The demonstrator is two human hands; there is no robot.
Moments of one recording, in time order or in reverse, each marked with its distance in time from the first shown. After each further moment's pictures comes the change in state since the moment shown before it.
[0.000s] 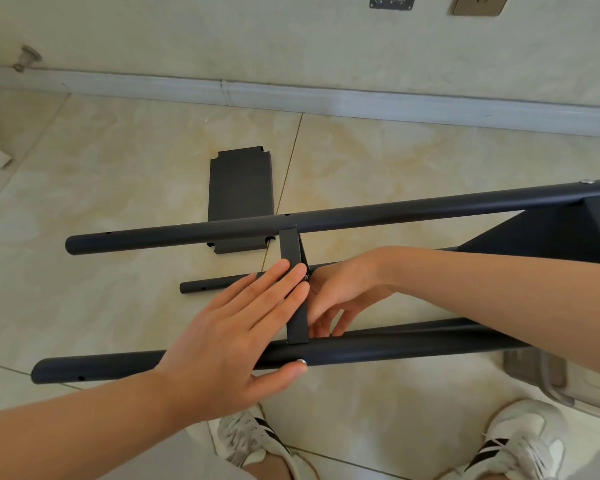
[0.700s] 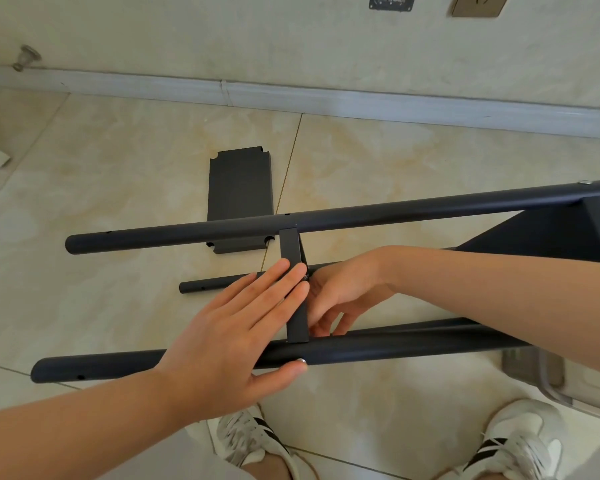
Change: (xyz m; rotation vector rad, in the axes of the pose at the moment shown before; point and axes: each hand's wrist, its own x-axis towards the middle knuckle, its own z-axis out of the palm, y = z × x) left_hand 0.001 0.000 0.000 -0.003 -0.002 -0.001; right_hand -0.003 0.000 0.001 0.036 -0.036 -0.011
